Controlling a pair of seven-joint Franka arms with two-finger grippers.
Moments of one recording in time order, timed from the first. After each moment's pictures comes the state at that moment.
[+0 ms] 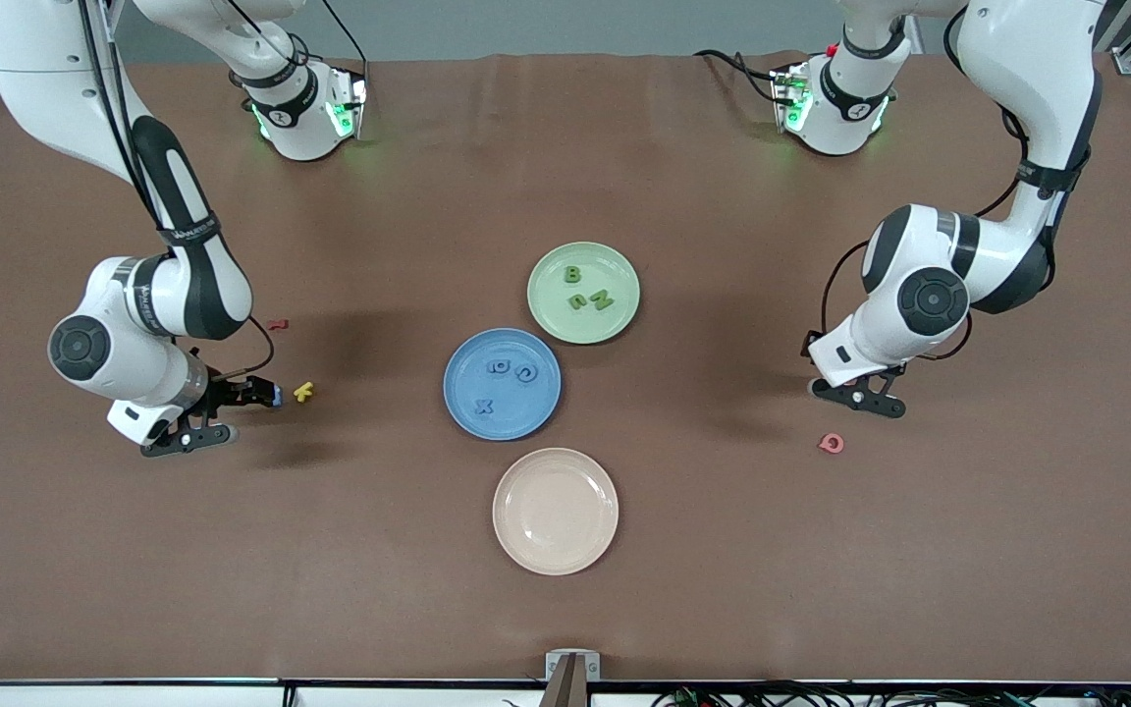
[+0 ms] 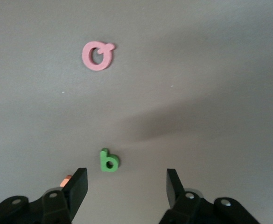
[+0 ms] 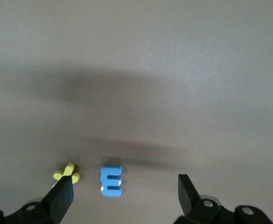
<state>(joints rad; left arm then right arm) -0.09 0.34 -0.14 -2.07 0.17 2.25 -0.01 0.11 0.46 -0.12 -2.00 0.07 2.41 -0.26</state>
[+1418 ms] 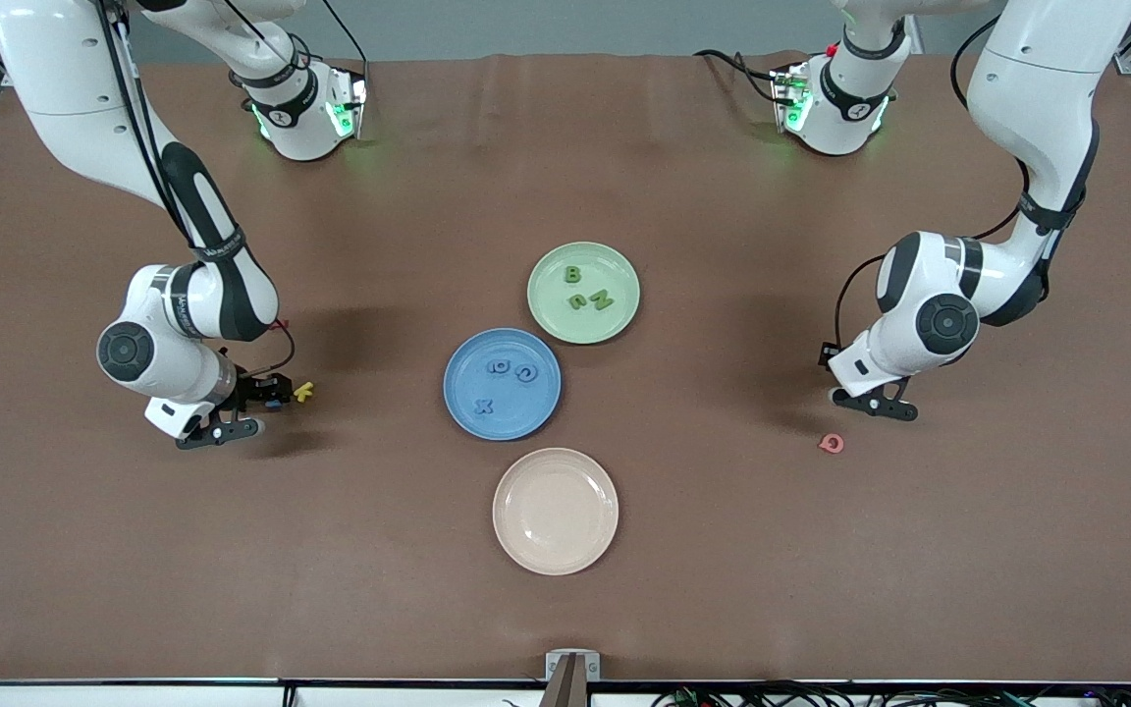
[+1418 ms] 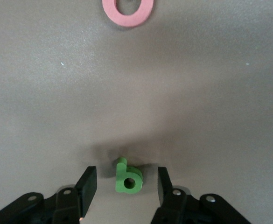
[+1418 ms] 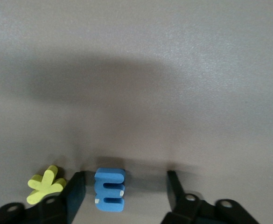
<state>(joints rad) 0.01 0.45 -0.14 -2.14 0.18 2.41 0.00 0.11 0.53 -0.11 -2.05 0.07 2.48 -0.26</state>
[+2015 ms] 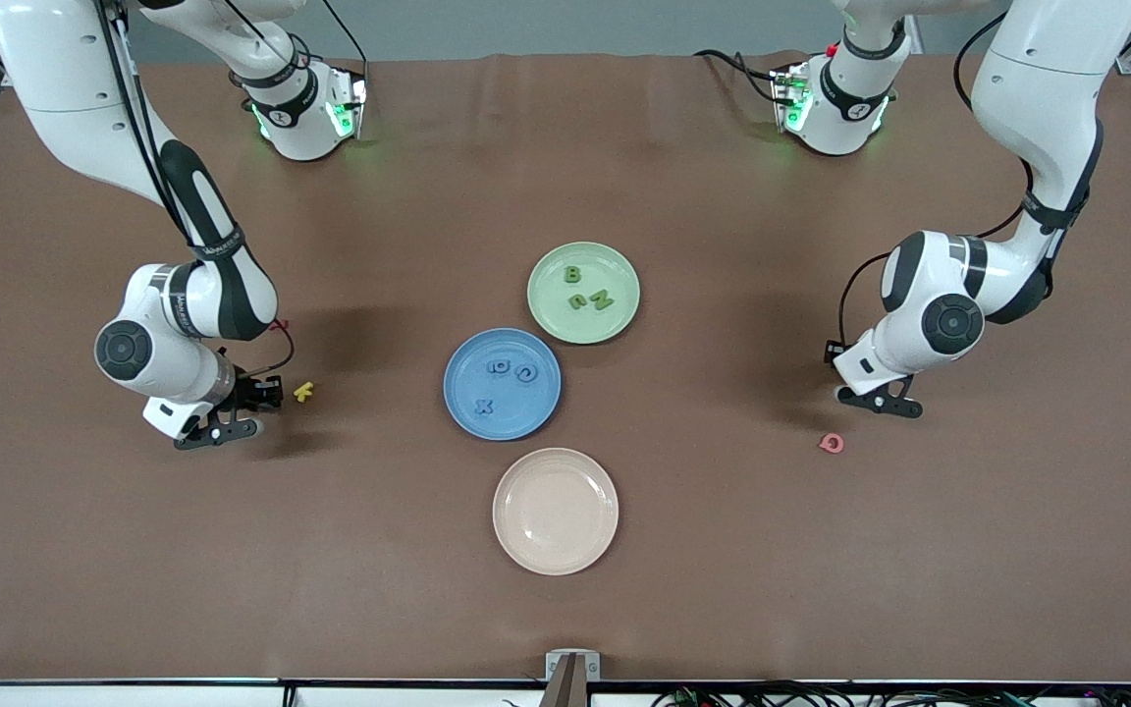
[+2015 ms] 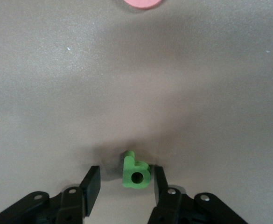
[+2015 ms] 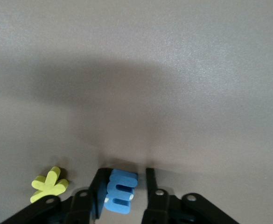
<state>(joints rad) 0.02 0.45 -0.14 -2.16 0.18 2.41 0.00 0.11 0.52 -0.11 -2.04 0.07 2.48 -0.26</state>
